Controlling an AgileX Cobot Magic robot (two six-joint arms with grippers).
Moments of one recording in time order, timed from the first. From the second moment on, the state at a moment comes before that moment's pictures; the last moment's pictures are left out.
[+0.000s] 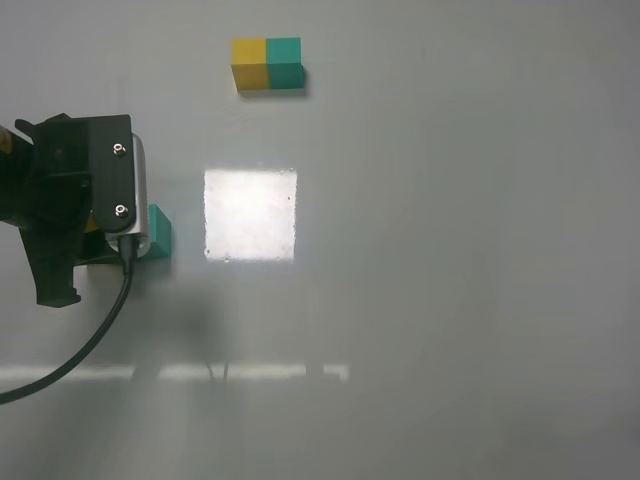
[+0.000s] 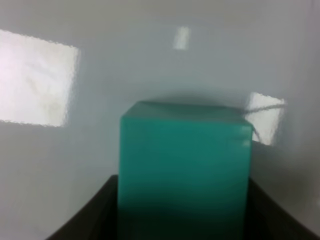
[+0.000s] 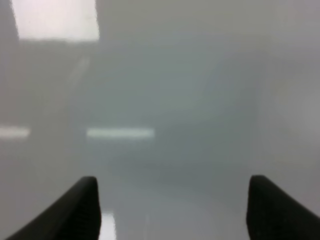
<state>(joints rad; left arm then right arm) -0.43 1.30 -1.19 0.04 0.78 0.94 0.03 -0.01 -0.50 -0.09 0.98 0.01</state>
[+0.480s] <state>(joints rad) -0.52 1.30 -1.29 0.03 0.81 0.94 0.03 -0.01 -0.50 -0.09 0.98 0.01</state>
